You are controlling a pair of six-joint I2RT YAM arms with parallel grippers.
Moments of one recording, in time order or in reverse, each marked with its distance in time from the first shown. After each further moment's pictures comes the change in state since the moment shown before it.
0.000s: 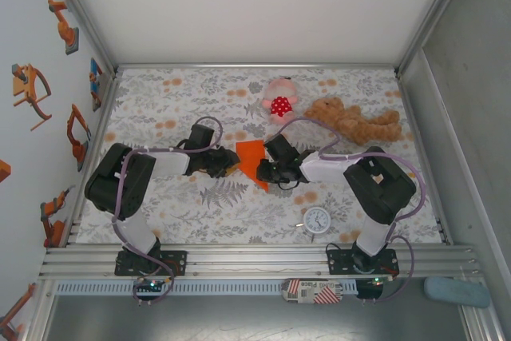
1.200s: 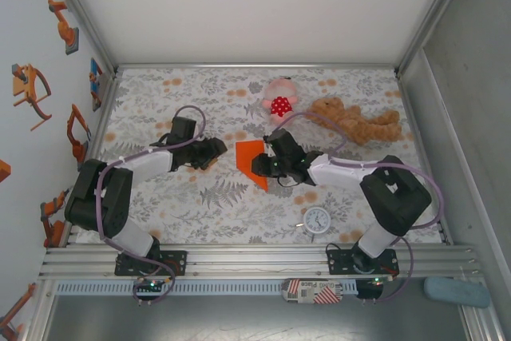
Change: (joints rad) left arm 0.108 -0.178 0.001 -0.146 -0.092 0.148; right arm 0.010 -0.115 -0.035 0.093 -0.051 -0.021
